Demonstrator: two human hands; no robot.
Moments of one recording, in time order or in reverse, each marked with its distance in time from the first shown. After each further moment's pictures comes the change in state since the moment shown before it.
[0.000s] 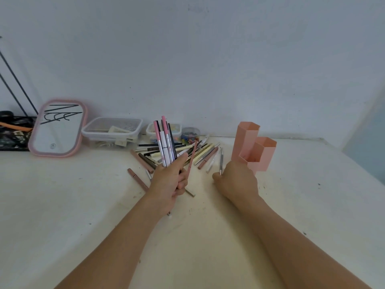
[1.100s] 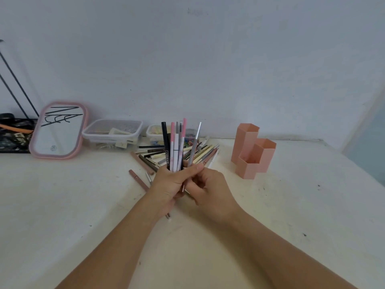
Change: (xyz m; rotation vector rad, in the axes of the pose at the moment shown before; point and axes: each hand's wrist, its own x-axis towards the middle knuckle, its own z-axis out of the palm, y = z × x) left_hand -0.016 0.008 0.006 0.003 -0.046 0.083; right_hand -0.049 -0.038 0.003 0.779 -0.164 -0.463
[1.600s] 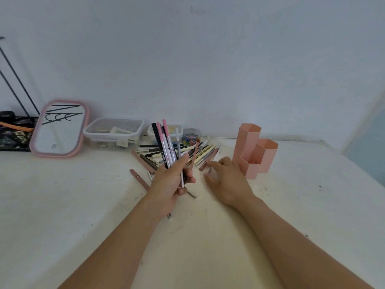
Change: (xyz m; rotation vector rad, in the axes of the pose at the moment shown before) left_hand 0.010 -0.003 -0.003 -0.059 0.081 -0.081; right_hand 0.028 0.053 -0.038 -0.760 -0.054 0.205
